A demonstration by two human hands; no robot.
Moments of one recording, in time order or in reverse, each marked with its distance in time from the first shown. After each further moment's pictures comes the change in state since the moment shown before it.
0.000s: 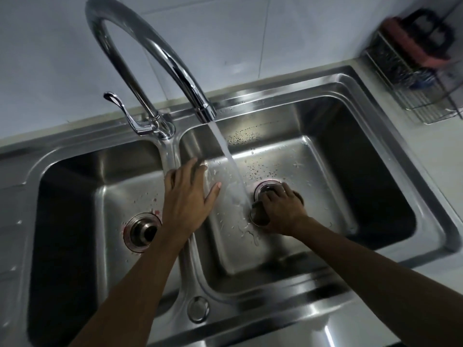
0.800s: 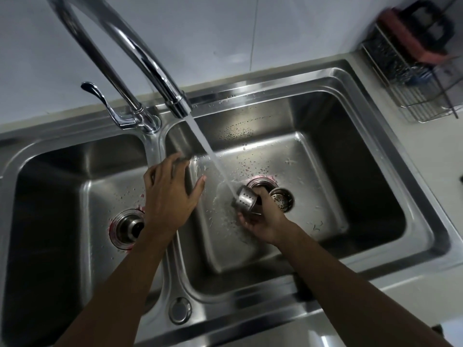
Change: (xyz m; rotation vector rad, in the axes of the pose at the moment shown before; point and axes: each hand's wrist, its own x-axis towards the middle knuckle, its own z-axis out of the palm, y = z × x) left_hand 0.002 -0.012 0.027 -0.005 0.207 -0.032; right_hand 0.002 -0.029 0.001 2.504 -0.215 0.744
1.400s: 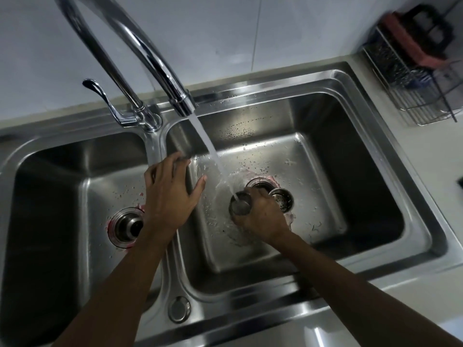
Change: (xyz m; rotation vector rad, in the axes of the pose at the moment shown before) left_hand -0.001 0.000 0.001 0.006 0.027 0.010; right_hand 0.002 0.009 -0.011 -1.631 0.291 -0.913
